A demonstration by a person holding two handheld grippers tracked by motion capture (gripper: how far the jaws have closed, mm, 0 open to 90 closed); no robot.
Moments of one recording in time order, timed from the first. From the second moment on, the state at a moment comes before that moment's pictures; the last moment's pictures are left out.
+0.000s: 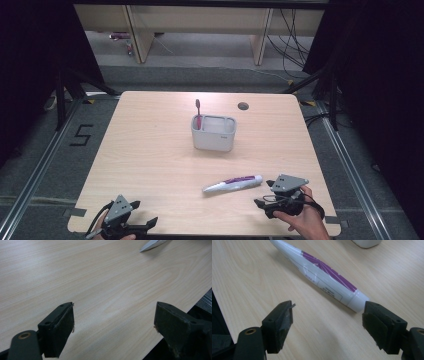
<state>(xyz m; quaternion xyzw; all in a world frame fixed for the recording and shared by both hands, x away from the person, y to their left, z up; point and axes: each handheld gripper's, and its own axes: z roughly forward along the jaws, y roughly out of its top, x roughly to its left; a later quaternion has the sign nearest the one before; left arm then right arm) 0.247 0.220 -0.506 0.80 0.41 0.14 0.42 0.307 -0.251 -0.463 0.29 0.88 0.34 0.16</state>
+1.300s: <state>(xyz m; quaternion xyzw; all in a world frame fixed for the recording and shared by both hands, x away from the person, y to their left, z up) 0.246 0.213 -0.509 0.80 0.42 0.13 0.42 0.365 -0.175 -0.450 0.17 0.95 0.22 0.13</state>
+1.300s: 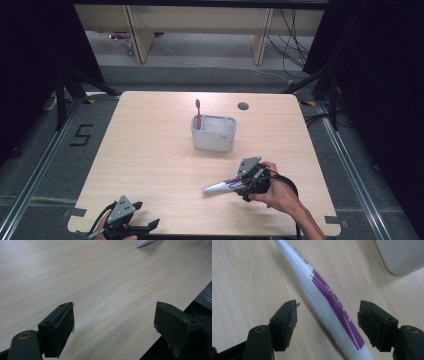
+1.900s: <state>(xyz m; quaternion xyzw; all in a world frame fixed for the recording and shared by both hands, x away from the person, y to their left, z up) 0.247 0.216 -0.508 0.81 0.40 0.13 0.41 0.386 -0.150 -0.463 0.14 0.97 0.17 0.09</state>
